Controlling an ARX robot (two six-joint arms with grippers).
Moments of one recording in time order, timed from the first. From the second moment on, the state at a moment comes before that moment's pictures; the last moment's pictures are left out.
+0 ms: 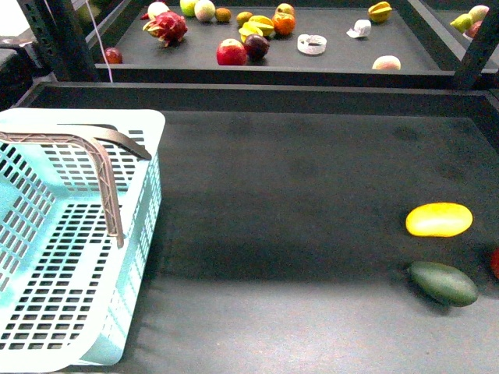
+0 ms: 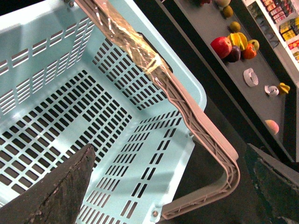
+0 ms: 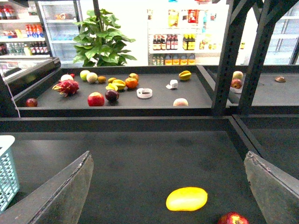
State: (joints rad) left arm 0.07 1.41 0.26 0.71 -0.12 -0.83; right arm 0.00 0.00 0.01 0.00 0.00 0.00
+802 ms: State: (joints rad) left arm 0.19 1.92 0.63 0.83 -0.03 -0.97; right arm 0.00 0.00 0.01 0.00 0.00 0.00
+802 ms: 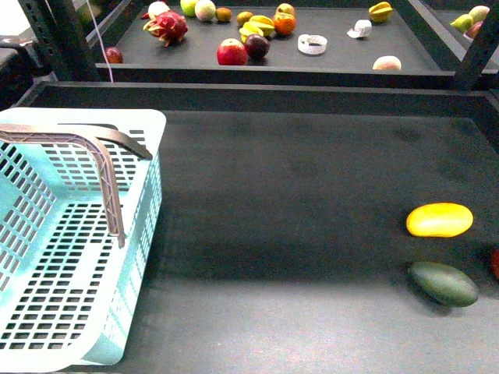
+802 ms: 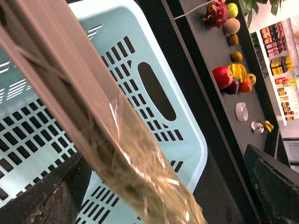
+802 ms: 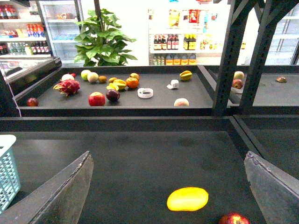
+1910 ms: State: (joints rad) left arm 0.15 1.90 0.65 0.90 0.01 -1.10; right arm 0.00 0.00 0.01 0.00 0.00 0.00
